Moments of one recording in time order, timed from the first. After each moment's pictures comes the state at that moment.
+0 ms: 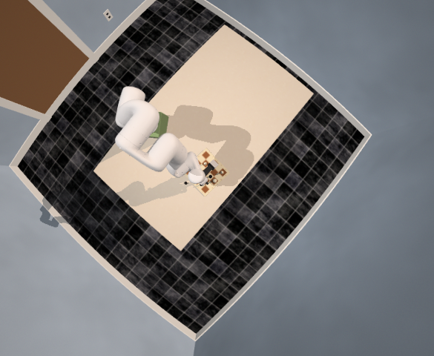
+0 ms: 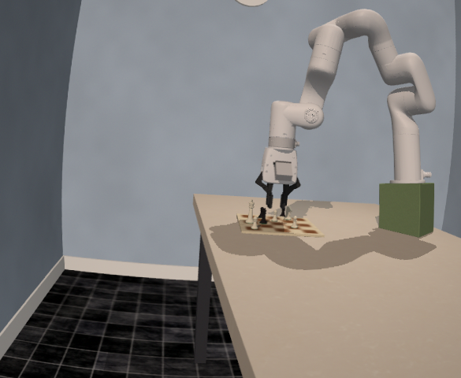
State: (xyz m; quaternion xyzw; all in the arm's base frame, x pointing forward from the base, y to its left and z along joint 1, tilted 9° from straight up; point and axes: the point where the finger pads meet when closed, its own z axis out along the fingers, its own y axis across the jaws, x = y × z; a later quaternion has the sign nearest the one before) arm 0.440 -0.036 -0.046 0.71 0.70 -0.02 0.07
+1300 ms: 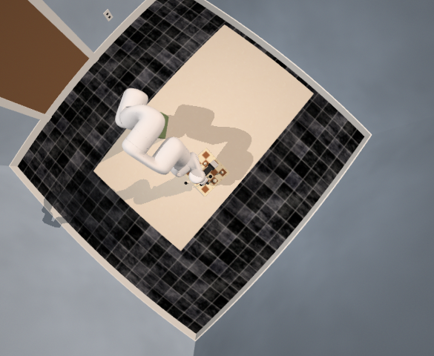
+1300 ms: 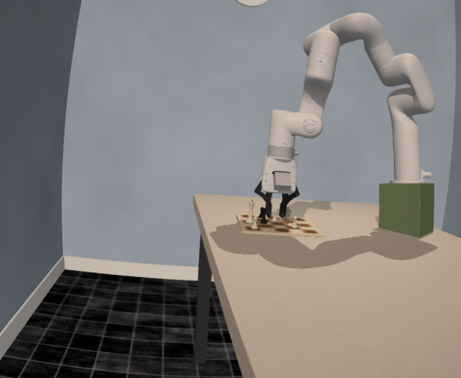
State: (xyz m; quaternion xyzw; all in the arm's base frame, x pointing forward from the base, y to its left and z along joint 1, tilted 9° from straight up) arm 0.442 -0.039 -0.072 0.71 0.70 -0.02 0.07
